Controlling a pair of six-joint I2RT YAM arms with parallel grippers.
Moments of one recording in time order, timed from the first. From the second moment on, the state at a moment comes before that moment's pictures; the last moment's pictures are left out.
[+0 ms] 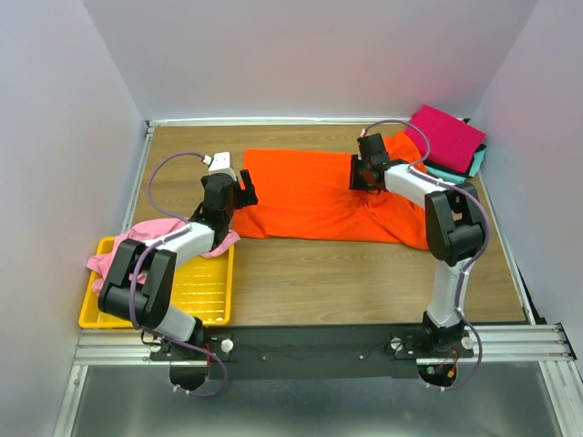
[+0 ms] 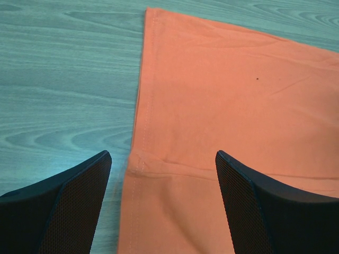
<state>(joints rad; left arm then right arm) -0.32 1.49 0.69 0.42 -0.20 -0.34 0.33 2.01 1.41 -0.27 0.10 0.29</state>
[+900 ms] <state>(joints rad) -0.32 1.49 0.69 0.42 -0.17 -0.34 0.24 1.69 1.09 -0.29 0.25 0.44</state>
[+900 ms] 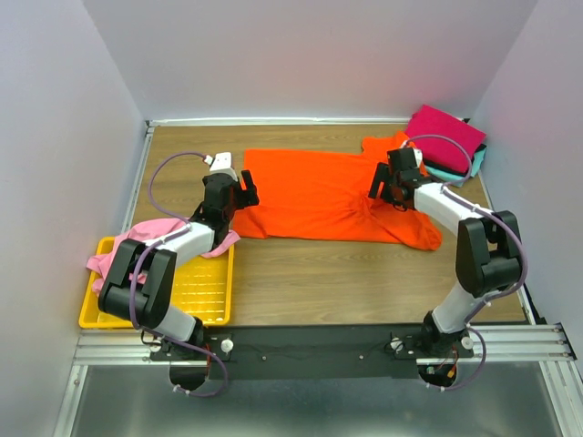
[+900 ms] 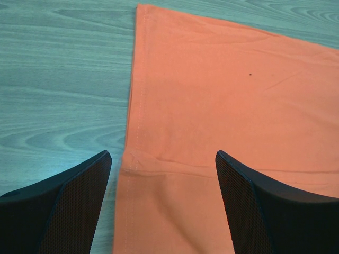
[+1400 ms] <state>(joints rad) -0.32 1.49 0.69 0.42 -0.17 -0.34 0.23 1.83 1.14 -0.21 0.15 0.45</state>
